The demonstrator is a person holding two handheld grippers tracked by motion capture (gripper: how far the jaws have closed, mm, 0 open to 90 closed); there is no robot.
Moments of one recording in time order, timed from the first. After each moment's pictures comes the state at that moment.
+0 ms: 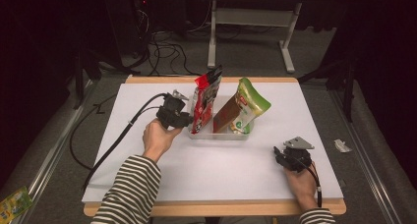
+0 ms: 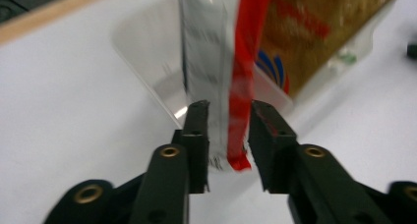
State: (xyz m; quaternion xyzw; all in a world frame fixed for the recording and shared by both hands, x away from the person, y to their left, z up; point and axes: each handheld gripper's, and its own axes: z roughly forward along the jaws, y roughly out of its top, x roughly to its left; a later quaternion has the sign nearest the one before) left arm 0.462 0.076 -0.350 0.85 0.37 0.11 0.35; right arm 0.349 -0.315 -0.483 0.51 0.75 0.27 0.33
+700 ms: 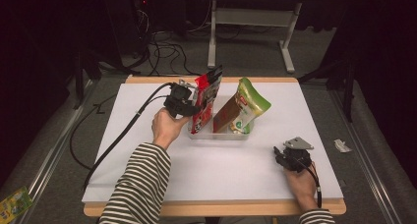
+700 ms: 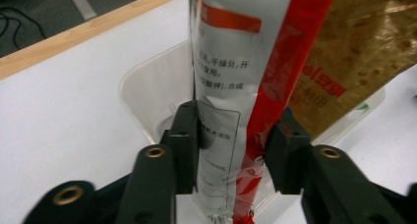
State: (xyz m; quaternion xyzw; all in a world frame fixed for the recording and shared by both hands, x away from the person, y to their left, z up) left arm 0.485 0.059 -0.351 0.84 0.38 0.13 0.35; right arm 0.348 -0.314 -0.483 0.51 0.75 0.27 0.33
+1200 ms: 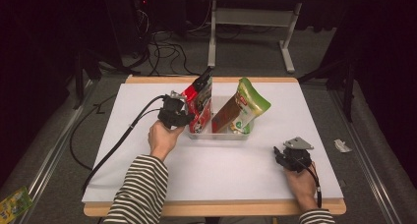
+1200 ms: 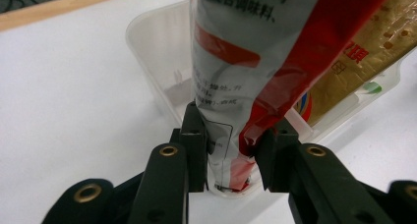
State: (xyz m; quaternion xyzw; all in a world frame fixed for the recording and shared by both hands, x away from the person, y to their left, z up) left arm 0.467 0.079 -0.381 0.82 0.42 0.11 0.38; right arm 0.348 -0.315 -0.482 0.51 0.75 0.27 0.33
